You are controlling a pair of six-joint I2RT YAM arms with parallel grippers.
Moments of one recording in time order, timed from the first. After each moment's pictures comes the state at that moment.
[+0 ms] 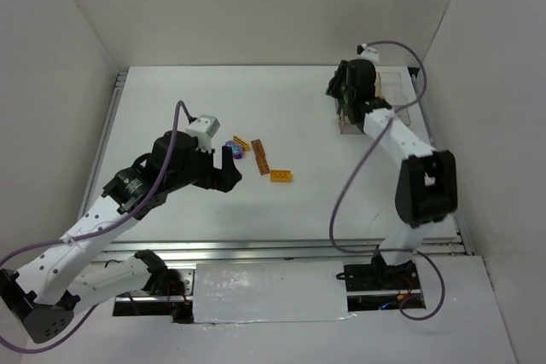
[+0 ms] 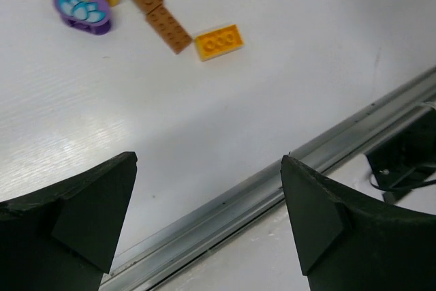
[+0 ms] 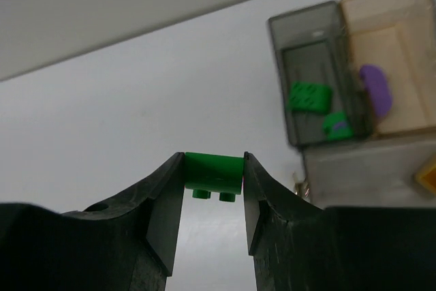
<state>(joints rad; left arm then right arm) -0.66 0.96 1.06 -0.66 0.03 -0.39 0.22 1.62 1.25 0.05 0.15 0.43</state>
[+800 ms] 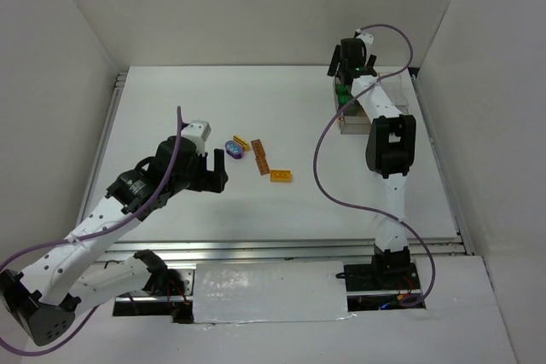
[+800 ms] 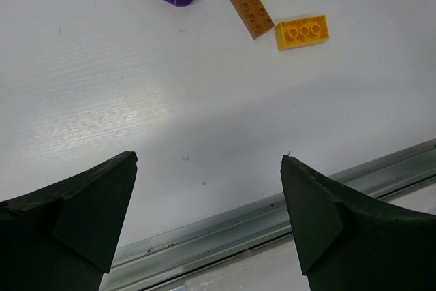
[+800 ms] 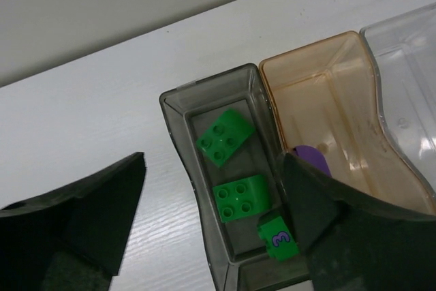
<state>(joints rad) -0.63 0.94 0.98 -0.73 -0.17 -0.39 0.11 2.39 2.17 -0.31 0.38 0.30</state>
